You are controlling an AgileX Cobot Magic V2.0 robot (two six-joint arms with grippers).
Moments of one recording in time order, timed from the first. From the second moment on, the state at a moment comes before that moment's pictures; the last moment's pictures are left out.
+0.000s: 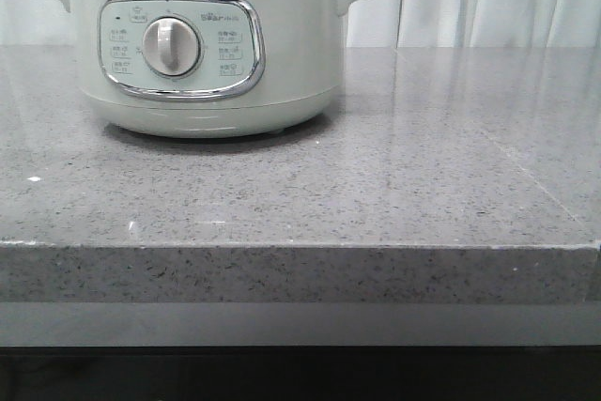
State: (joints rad) left arm -0.47 0.54 -0.81 -0.10 0.58 0.07; right arm 0.50 0.68 -0.89 0.17 0.60 -0.12
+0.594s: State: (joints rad) left arm -0.47 0.54 -0.81 -0.10 0.58 0.07; right arm 0.50 0.57 -0.79 0.17 0.57 -0.12
